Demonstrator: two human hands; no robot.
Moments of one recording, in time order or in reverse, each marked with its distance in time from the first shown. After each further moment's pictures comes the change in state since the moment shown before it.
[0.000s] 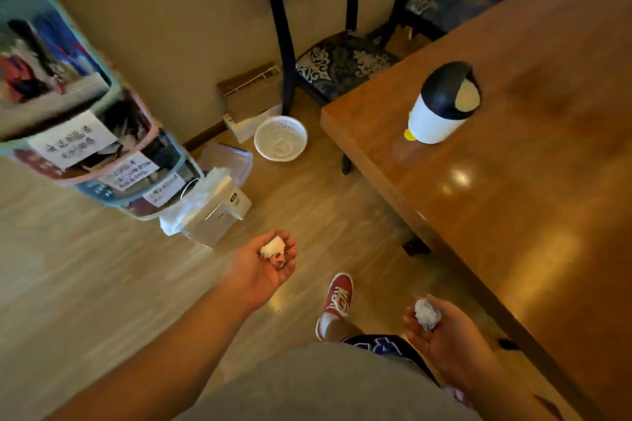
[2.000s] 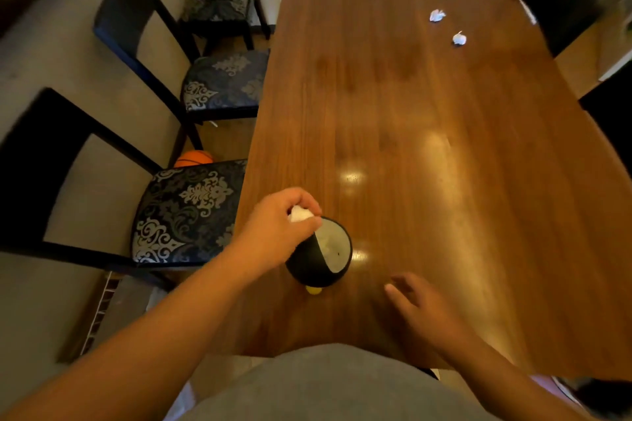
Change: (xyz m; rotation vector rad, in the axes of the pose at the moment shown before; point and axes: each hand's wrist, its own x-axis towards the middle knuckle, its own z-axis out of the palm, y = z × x) left_hand 0.161 0.140 0.460 1.724 -0.932 0.685; right_hand 0.087 -0.226 0.041 -0.603 0.528 -0.563
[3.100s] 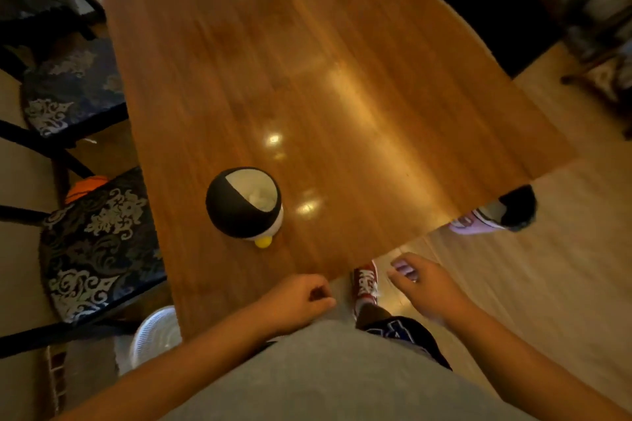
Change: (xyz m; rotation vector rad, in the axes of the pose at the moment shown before) left_hand -0.081 -0.116 0.132 0.342 -0.951 -0.003; right_hand -0.127 0.061 0.060 0.189 0.207 0.356
